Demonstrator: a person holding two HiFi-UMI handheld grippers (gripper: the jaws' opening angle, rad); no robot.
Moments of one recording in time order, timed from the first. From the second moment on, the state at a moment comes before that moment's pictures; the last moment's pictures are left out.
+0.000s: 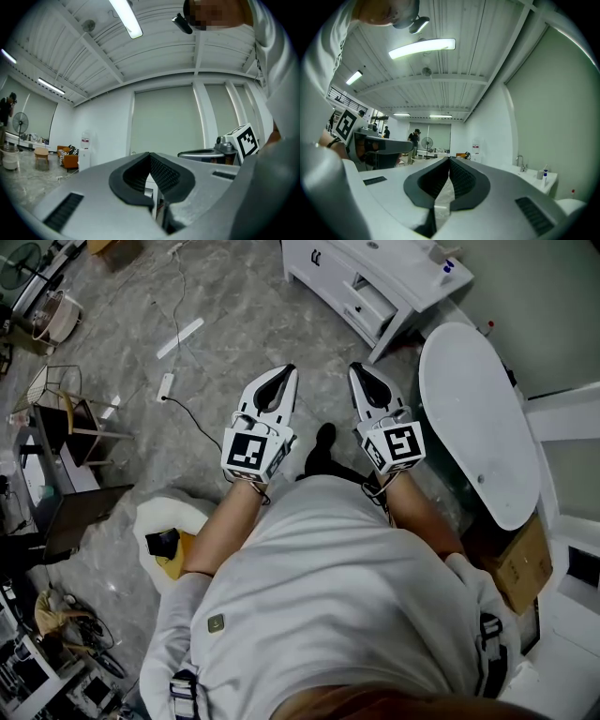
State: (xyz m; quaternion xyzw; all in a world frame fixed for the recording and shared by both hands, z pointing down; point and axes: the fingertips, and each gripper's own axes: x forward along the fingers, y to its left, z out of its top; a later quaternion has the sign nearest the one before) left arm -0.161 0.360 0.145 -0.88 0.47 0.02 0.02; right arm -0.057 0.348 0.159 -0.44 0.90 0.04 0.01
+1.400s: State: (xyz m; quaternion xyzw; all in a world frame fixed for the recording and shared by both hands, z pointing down) left arm -0.050 0.043 0.169 -0.92 0.39 -0.03 0.01; right arm 0.054 0.060 0.198 -0.49 0.87 -0.01 0.00
